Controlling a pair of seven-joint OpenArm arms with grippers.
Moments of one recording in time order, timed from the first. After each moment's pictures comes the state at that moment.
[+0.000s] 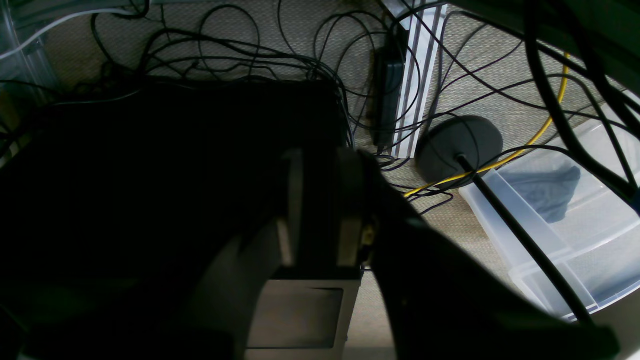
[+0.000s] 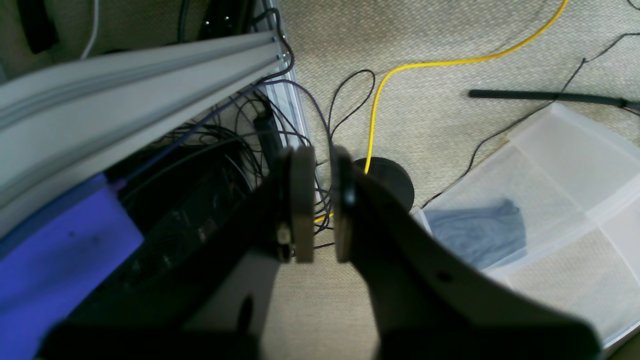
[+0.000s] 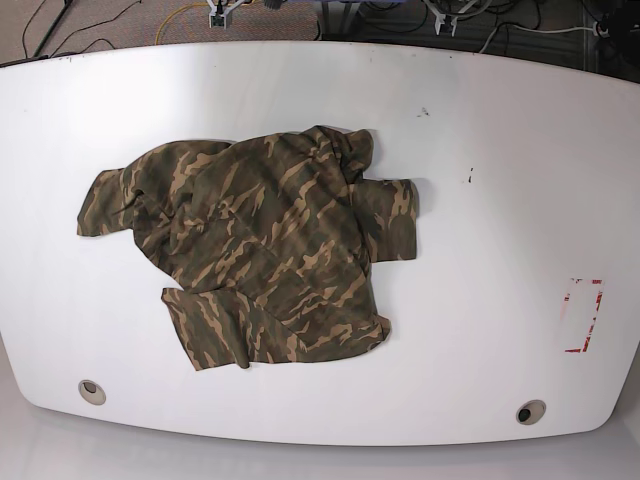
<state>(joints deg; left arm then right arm) 5.4 -4.6 -20.0 0.8 21.8 -4.4 -5.9 -16.8 3.3 9.6 18.6 5.0 12.7 5.2</state>
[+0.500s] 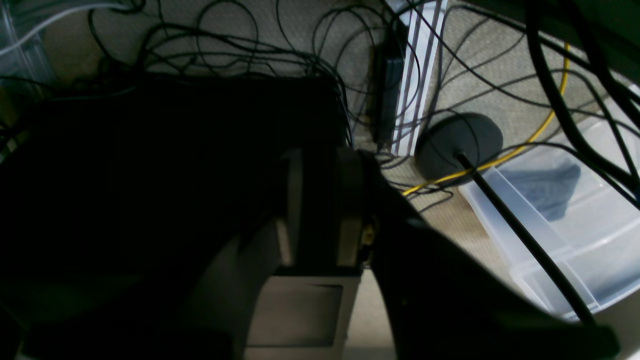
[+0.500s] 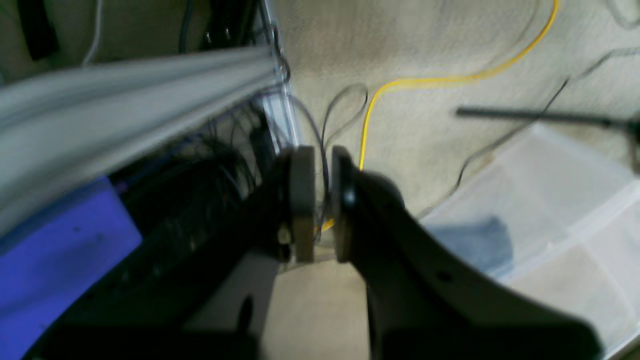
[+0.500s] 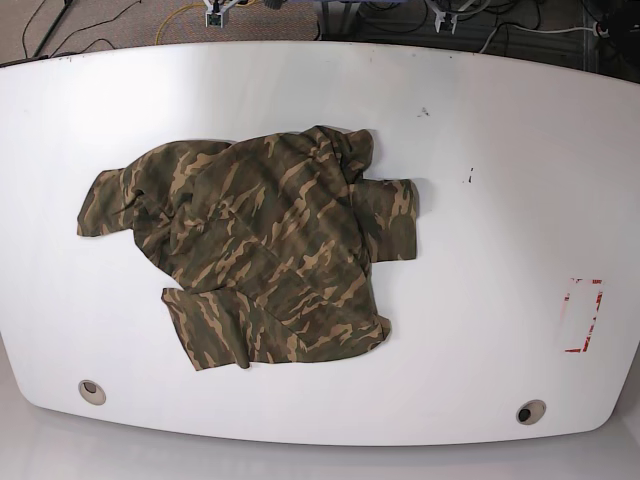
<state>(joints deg) 6.5 -4.4 -20.0 2.7 21.7 -4.5 -5.9 -22.9 3.1 9.6 30.1 4.8 12.5 4.7</state>
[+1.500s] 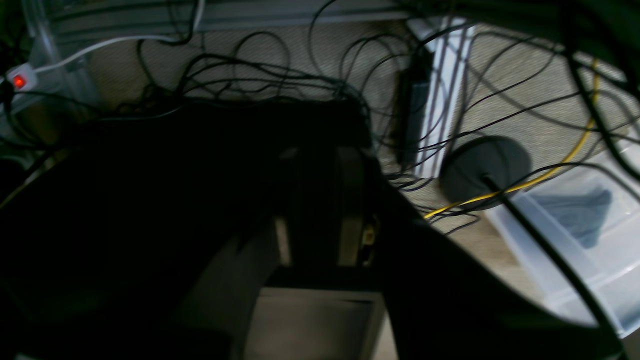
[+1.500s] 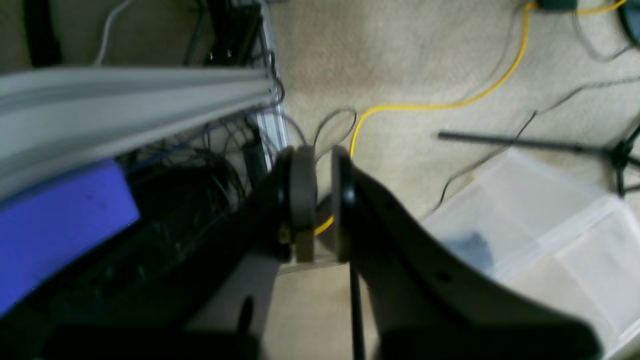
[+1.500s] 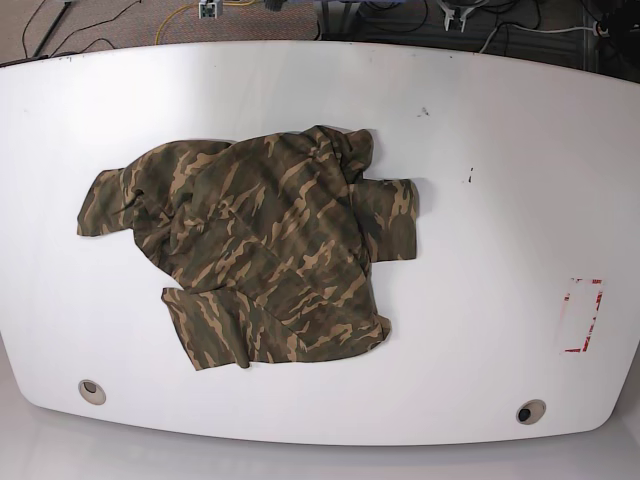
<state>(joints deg) 10.8 -4.4 -20.0 9.5 21.6 -4.9 -7.6 -29.3 3.3 8.8 37.9 4.6 12.2 5.2</state>
